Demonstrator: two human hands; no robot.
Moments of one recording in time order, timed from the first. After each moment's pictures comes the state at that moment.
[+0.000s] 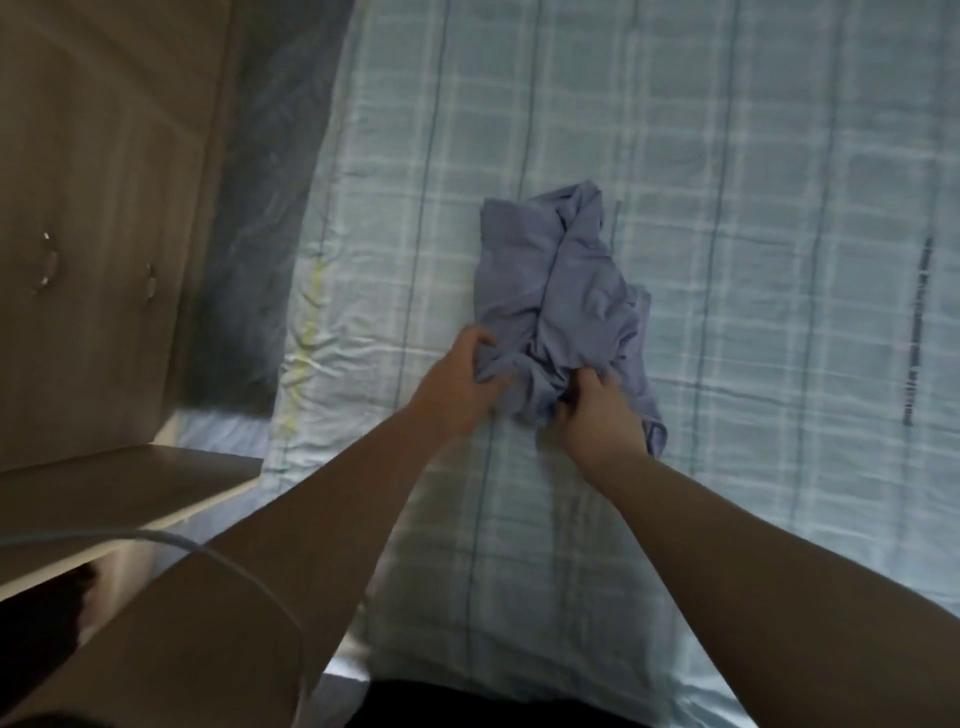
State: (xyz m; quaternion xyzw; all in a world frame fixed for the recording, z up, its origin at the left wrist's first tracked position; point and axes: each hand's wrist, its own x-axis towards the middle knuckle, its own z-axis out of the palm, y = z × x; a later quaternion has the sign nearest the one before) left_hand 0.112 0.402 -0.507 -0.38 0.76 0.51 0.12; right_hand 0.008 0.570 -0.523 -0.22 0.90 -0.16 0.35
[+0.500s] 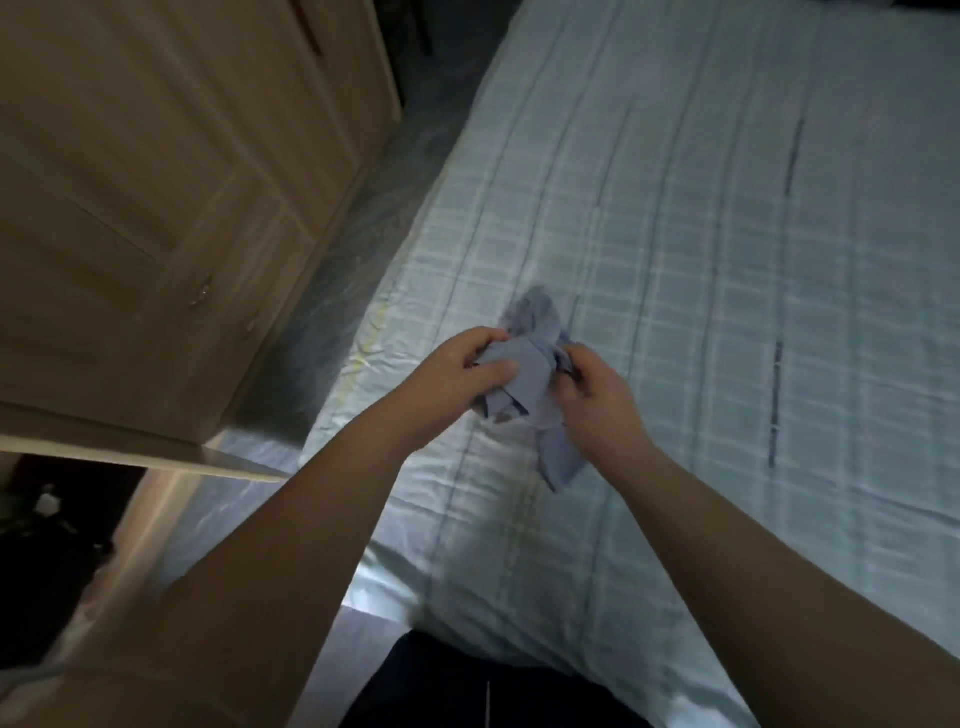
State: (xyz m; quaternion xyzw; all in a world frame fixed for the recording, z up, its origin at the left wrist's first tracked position) left_hand 0.153 0.514 -0.233 -0.33 0.61 0.72 -0.03; right_hand 0.018 0.646 -0.285 -0.32 0.79 -0.44 0.27
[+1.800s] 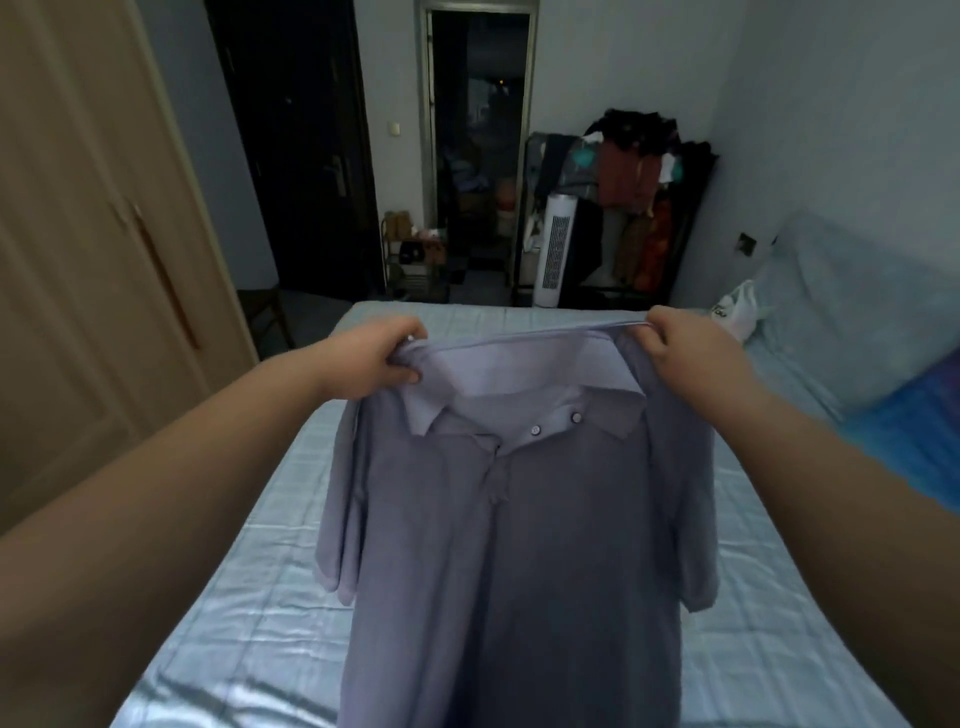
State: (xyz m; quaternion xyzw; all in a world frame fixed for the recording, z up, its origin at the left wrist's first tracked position) left_hand 0.088 0.819 0.070 -0.07 0.98 0.15 -0.08; right_hand -0.127 1.139 0.067 -0.34 0.90 -0.18 -0.19
